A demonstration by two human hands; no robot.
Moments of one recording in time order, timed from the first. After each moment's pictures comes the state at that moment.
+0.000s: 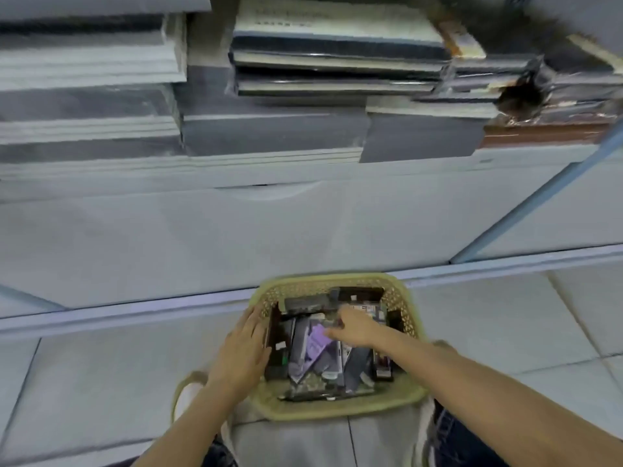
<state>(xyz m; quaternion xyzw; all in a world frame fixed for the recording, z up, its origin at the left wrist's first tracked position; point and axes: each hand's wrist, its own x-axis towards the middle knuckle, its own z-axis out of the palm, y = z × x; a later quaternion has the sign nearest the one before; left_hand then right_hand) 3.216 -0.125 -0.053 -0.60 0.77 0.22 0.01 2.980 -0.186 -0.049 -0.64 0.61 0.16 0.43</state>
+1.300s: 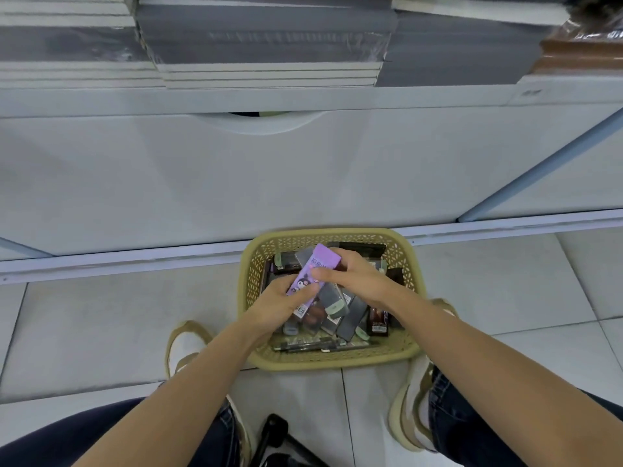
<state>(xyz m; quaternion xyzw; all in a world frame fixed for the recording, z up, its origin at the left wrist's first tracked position) 3.154 -0.135 -0.040 -0.53 0.35 0.73 -0.24 2.977 -0.177 -0.033 -0.49 0.51 -0.19 0.69</state>
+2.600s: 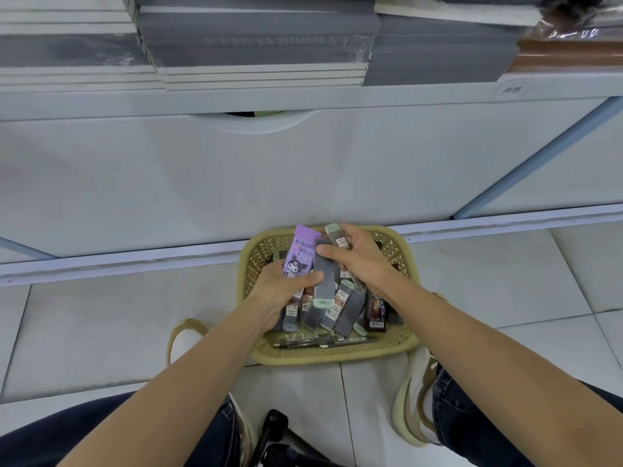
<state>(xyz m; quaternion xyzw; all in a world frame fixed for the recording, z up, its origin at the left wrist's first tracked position) 3.142 -0.147 -0.020 -0.60 0.29 0.68 -0.29 2.975 -0.188 -0.025 -0.45 0.56 -0.33 0.61</state>
